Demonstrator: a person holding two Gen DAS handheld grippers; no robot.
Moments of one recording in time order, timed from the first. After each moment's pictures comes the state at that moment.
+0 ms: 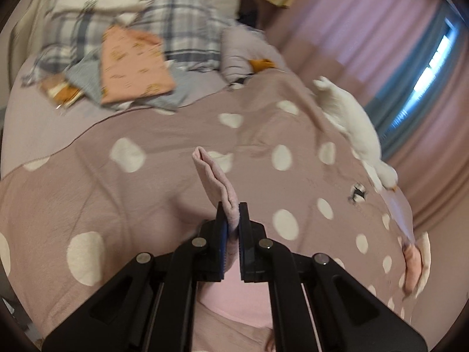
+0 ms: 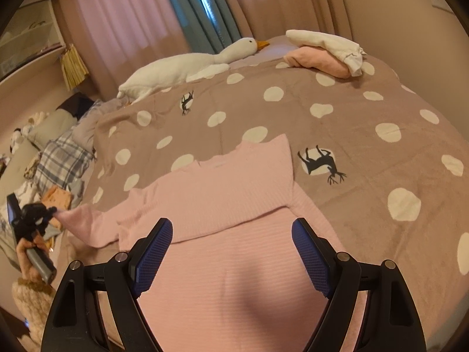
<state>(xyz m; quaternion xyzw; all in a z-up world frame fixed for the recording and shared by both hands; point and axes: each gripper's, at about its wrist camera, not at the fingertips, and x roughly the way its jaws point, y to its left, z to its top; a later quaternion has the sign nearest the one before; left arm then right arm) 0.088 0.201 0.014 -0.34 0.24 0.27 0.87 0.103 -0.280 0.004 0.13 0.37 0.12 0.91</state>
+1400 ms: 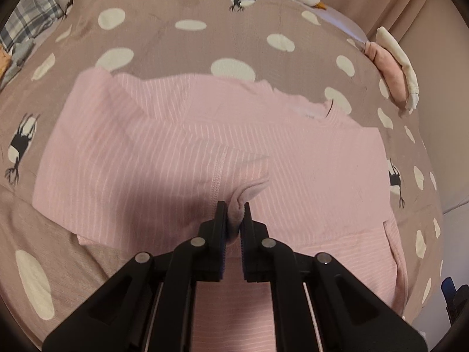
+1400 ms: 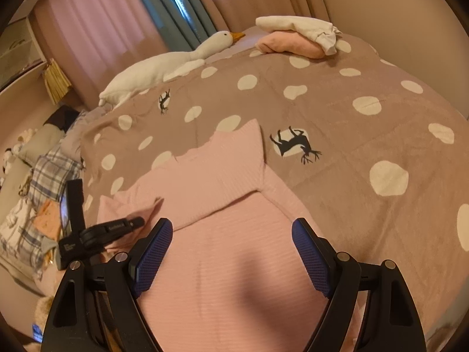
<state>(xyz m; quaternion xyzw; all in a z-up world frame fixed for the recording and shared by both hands) 0.189 -0.042 -0.098 -0.17 0.49 0.03 0.85 0.102 -0.315 -0.019 0.17 0.40 0.09 0.90</state>
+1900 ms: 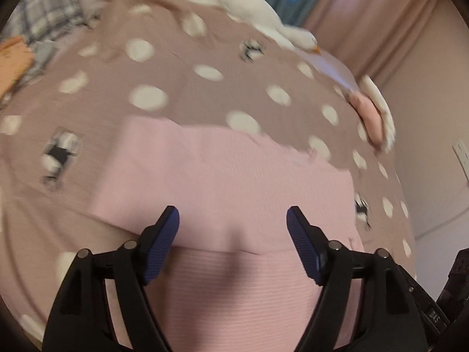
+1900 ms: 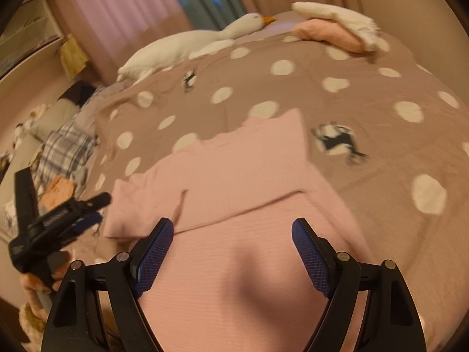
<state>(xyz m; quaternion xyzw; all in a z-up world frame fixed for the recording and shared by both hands) 0.129 0.021 -0.025 -0.22 0.40 0.04 0.89 0.136 -0.268 -0.024 0.13 0.43 0.16 0.88</state>
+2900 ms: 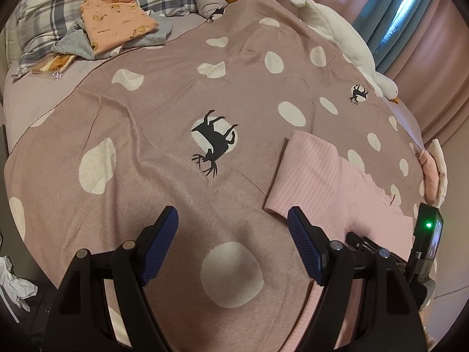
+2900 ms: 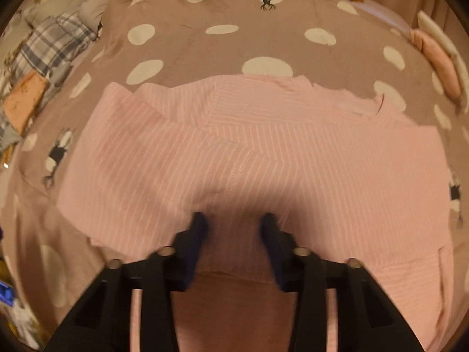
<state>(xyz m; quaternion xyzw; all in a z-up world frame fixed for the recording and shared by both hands) 0.046 0.138 -0.051 -0.28 0.39 0.21 0.85 0.200 -0.078 -0.100 -0.09 0.52 0.18 0.83</state>
